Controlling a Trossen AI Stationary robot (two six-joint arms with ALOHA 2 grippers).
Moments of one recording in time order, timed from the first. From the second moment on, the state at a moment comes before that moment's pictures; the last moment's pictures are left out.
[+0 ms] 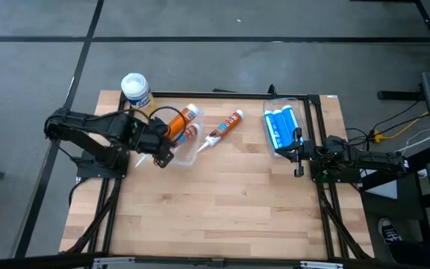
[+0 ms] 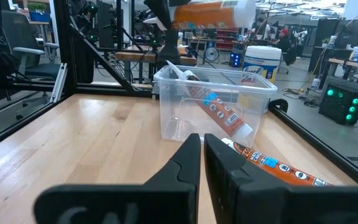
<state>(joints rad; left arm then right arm) -0.21 1.33 1.51 -1.53 -0.38 -1.01 -0.07 0.01 0.01 0.02 -0.03 -0.09</state>
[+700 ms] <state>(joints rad) -0.12 1.32 1.51 -1.57 -0.05 -1.02 -0.07 0.01 0.01 0.02 -0.03 -0.09</state>
